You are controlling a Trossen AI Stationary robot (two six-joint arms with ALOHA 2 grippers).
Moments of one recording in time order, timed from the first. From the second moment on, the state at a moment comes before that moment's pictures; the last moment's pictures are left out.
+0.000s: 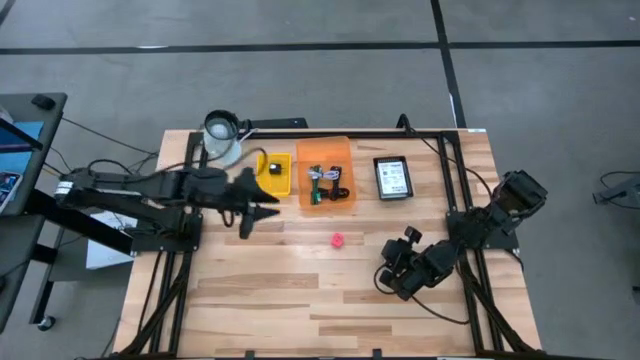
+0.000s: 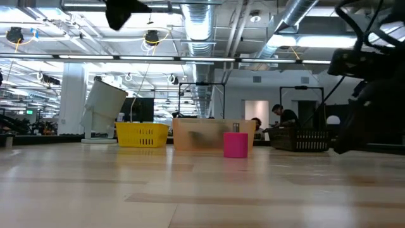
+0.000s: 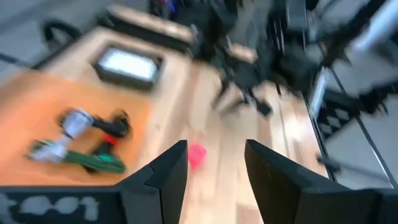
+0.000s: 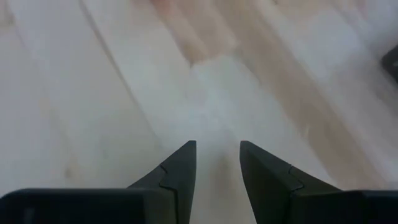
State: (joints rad) left arm -0.04 0.92 0.87 -0.32 -0.06 -0.33; right arm 0.65 1.63 0.69 -0.49 0.65 1.04
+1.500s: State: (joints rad) left arm 0.03 1.57 0.87 0.23 0.39 -0.28; right arm 0.60 1.64 0.65 -0.32 0.63 0.99
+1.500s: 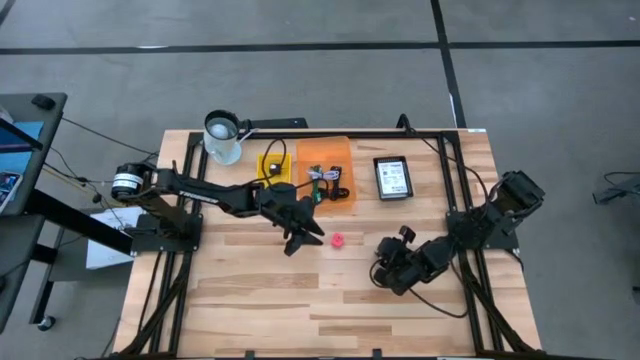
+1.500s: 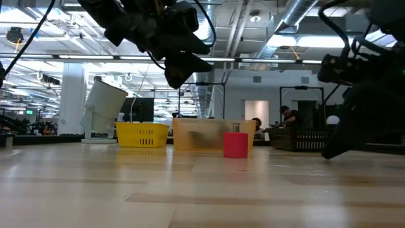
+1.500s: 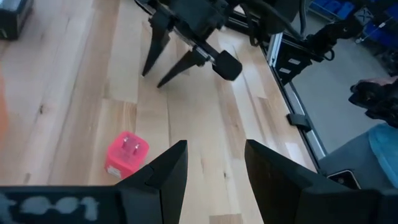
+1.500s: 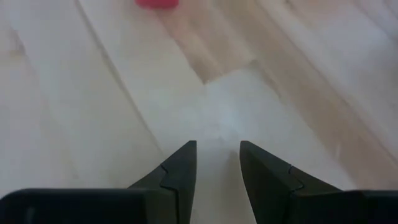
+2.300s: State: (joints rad) left arm -0.02 1.55 0.87 0.44 0.49 -0.52; right arm 0.49 1.64 0.46 0.43 0.73 0.81
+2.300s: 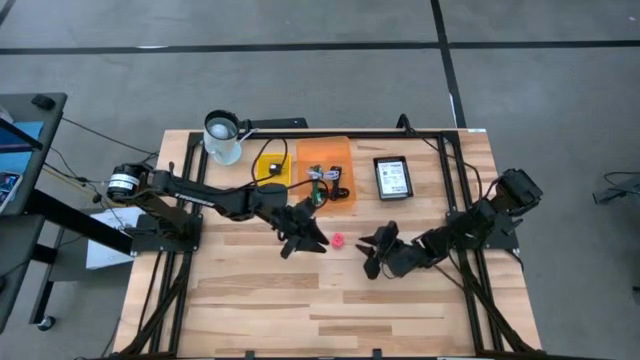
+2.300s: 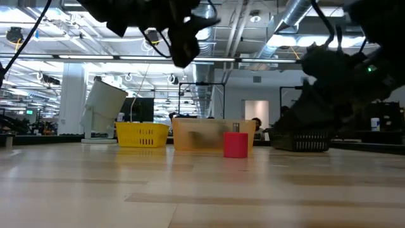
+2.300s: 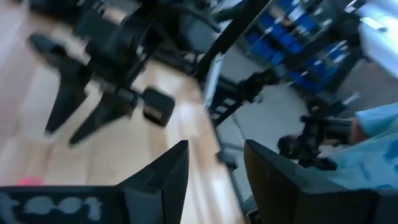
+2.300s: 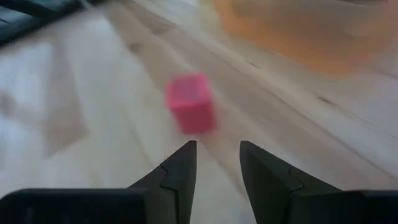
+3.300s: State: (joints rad) left arm -0.02 1.55 0.87 0.54 0.46 -0.56; right arm 0.42 1.64 0.47 0.45 0.67 0.62
